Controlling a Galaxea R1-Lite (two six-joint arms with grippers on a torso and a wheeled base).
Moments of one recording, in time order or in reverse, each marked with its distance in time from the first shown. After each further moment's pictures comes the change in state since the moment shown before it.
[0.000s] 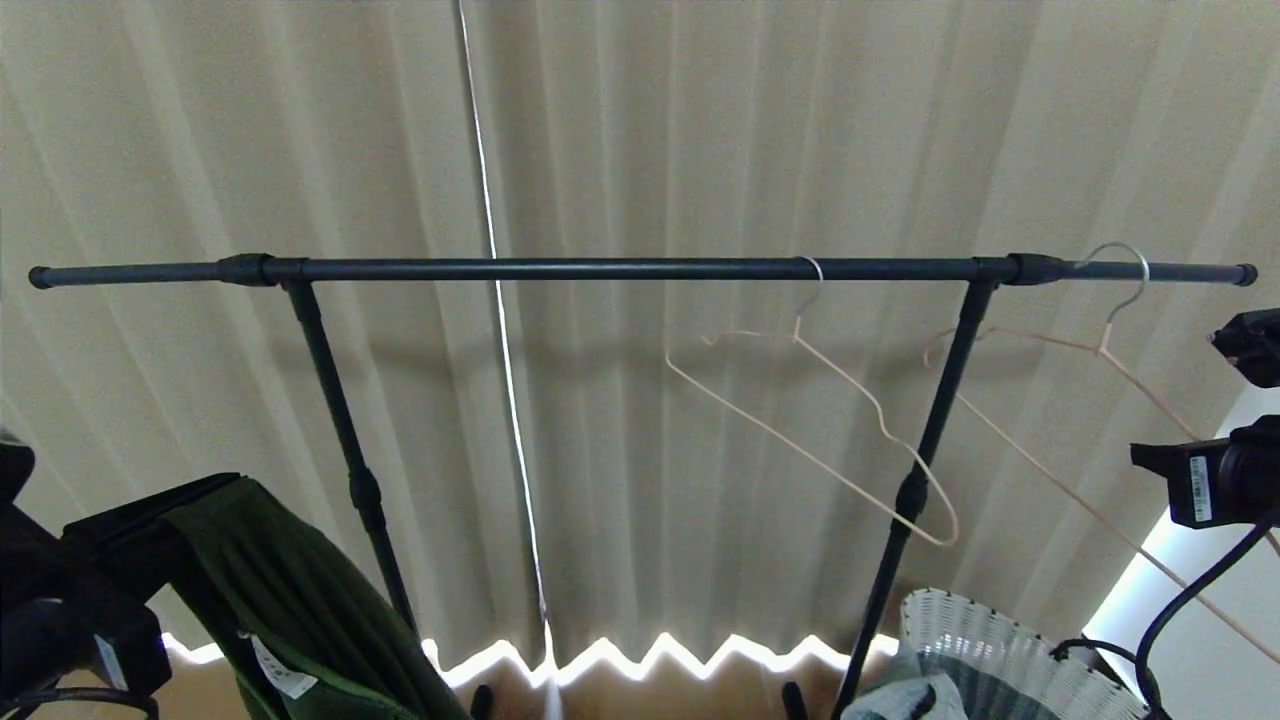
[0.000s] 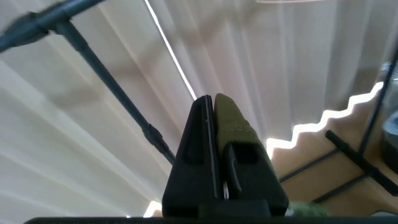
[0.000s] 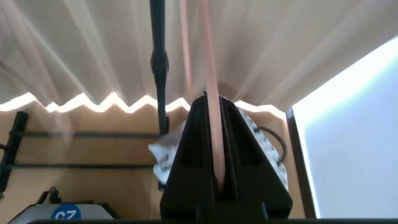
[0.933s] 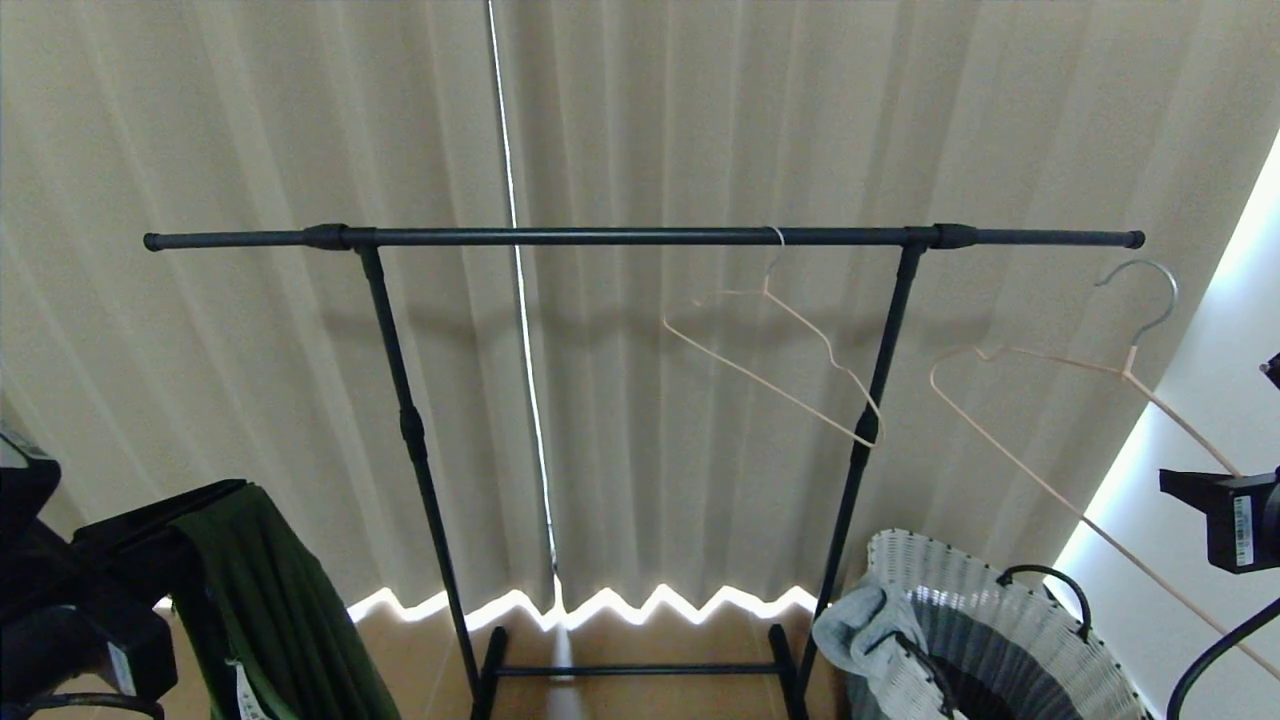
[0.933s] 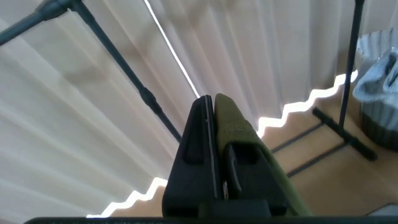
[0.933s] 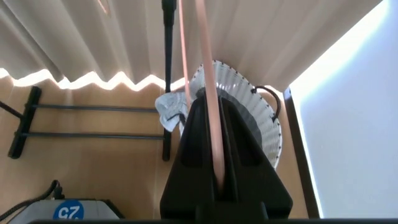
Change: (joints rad) left arm 0.001 0.004 0.007 0.001 0.000 0.044; right arm 0.003 -0.131 0.101 -0.004 0.011 0.007
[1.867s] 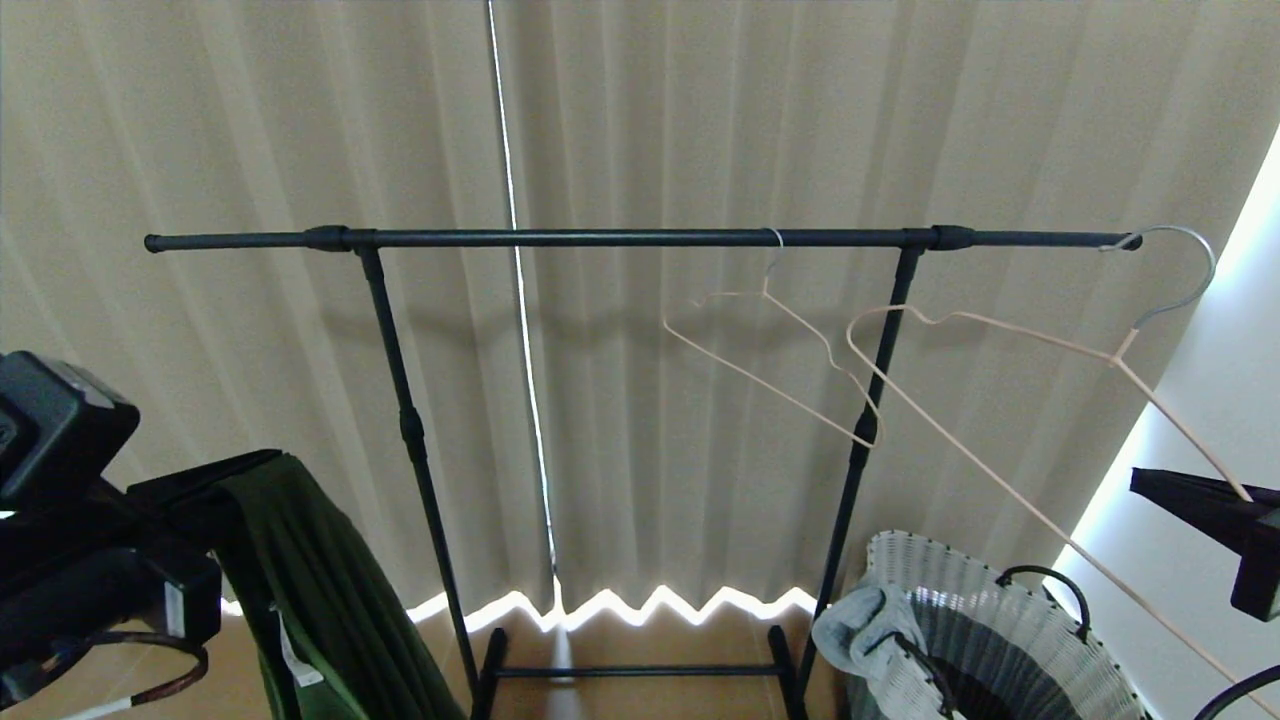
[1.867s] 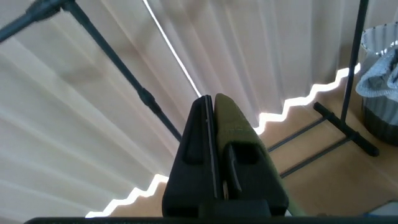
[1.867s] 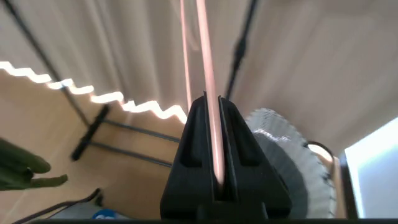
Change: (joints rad) left arm -0.013 0.117 -0.087 0.009 0.018 0.002; right arm 0.034 -0.128 0.140 -0.175 0.308 0.011
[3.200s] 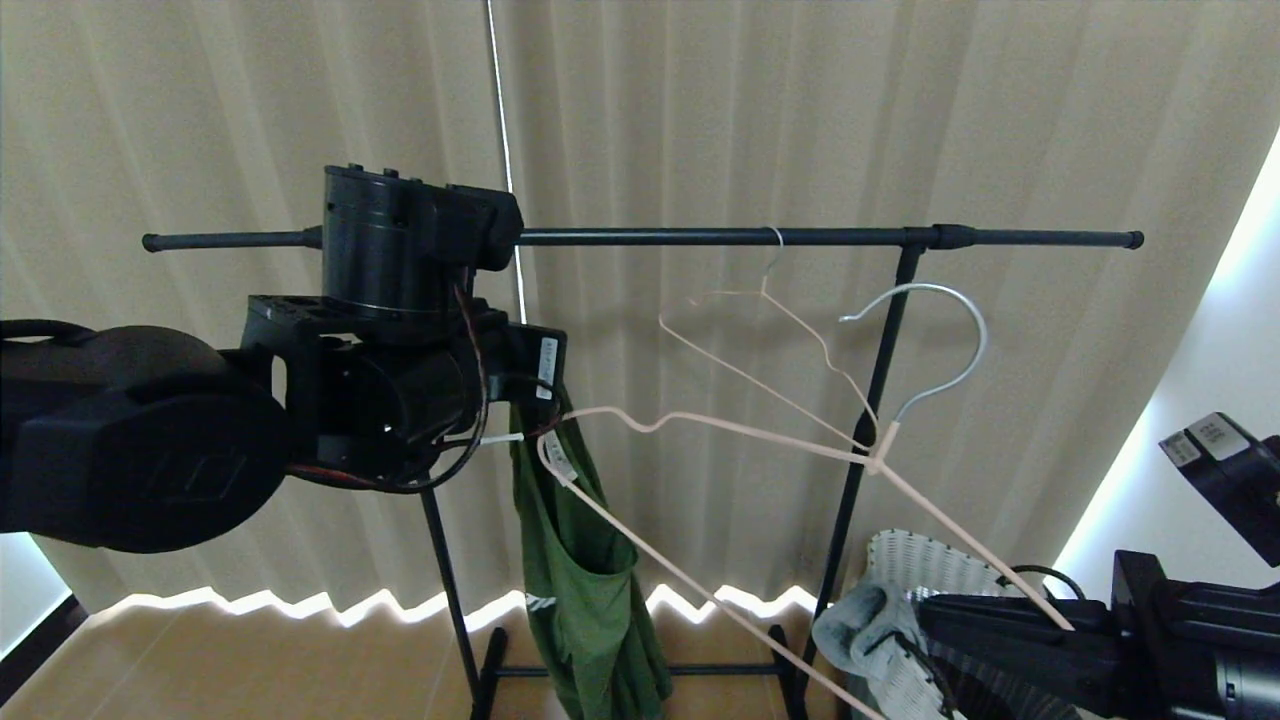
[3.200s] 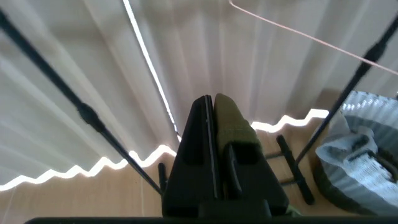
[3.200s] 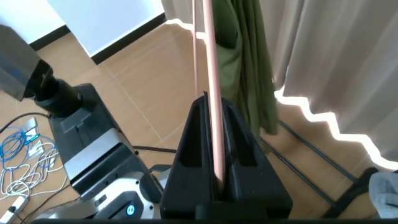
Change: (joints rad) left arm -0.316 0.648 -0.704 0.189 0.432 -0.413; right arm 0.706 0.073 -0.006 -0.050 0.005 0.293
